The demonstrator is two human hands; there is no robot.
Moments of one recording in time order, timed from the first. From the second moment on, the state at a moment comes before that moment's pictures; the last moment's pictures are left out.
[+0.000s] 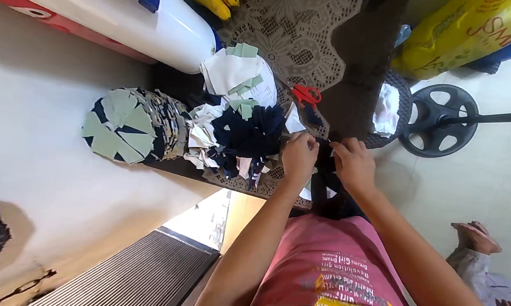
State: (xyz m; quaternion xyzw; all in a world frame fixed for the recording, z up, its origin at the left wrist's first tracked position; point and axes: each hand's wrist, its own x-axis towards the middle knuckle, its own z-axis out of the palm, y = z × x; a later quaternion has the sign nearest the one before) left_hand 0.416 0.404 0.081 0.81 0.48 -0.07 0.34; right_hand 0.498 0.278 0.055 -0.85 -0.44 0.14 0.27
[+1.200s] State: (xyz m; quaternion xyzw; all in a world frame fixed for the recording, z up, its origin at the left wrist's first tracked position) left_hand 0.341 0.391 0.049 0.95 0.19 0.10 0.22; right_hand 0.500 0.283 0.065 -0.86 -0.39 0.20 0.25
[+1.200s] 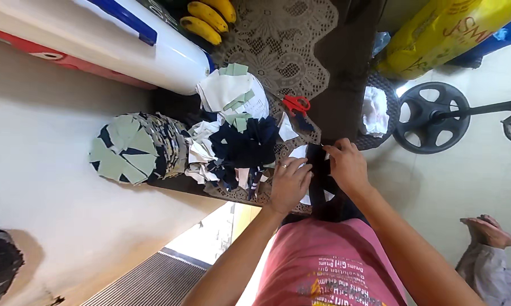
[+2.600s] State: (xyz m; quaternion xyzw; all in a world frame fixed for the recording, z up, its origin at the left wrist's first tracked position) left_hand 0.301 0.428 0.086 0.91 0.31 0.11 0.25; right_hand 0.467 0.170 0.060 -0.88 -0.34 0.21 0.26
